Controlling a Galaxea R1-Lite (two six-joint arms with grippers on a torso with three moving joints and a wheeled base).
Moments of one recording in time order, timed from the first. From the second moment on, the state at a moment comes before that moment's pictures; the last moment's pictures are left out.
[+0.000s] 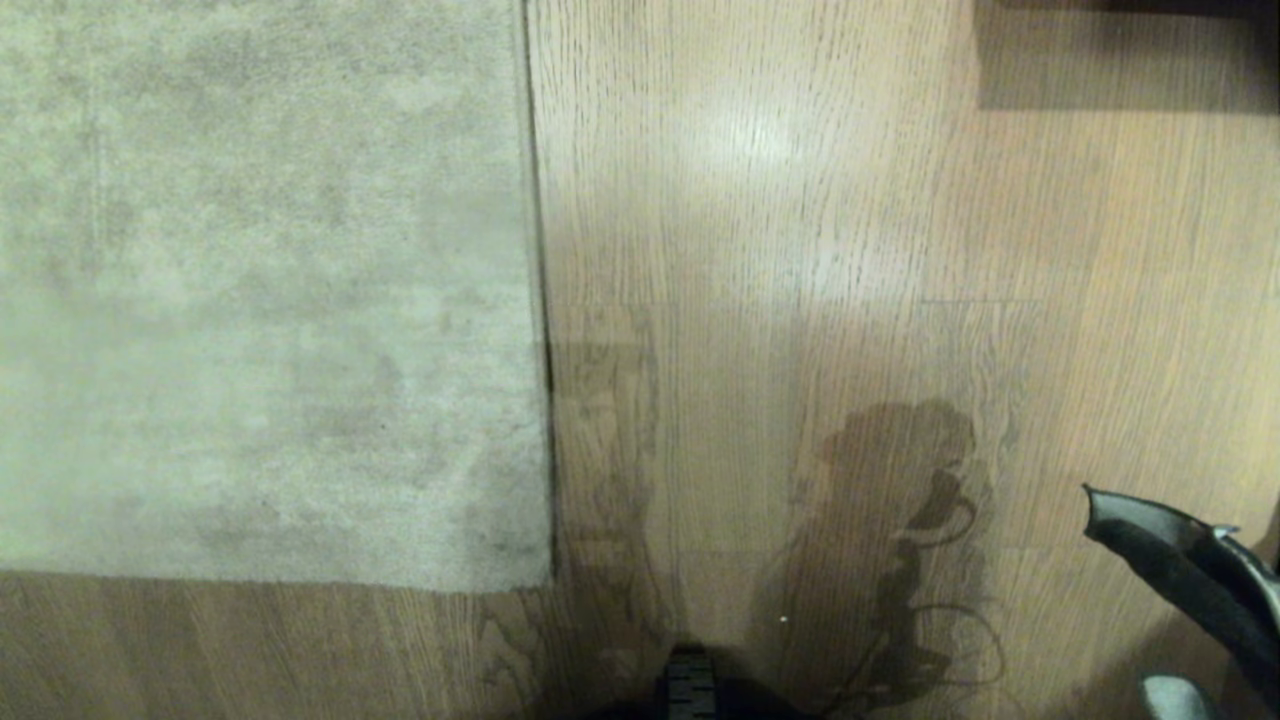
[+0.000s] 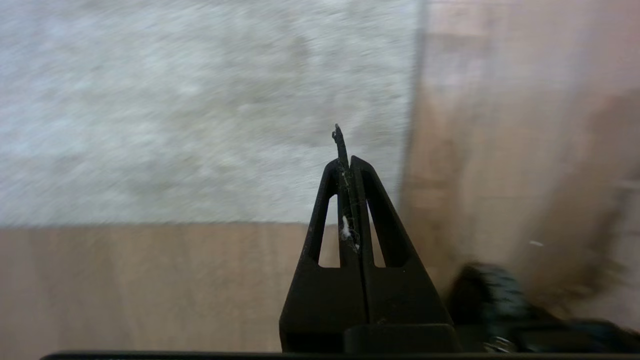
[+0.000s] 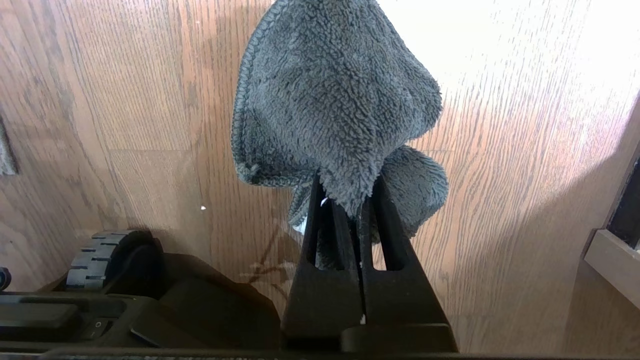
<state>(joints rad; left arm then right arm) 0.00 0.07 -0.32 0.17 -0.10 -0.07 0.01 0.00 0.00 -0.02 0.01 -0.01</state>
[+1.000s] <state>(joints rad) -0.02 0.66 -0.44 0.13 -0.41 -0.05 0.01 0.00 0.00 -0.02 0.01 -0.01</state>
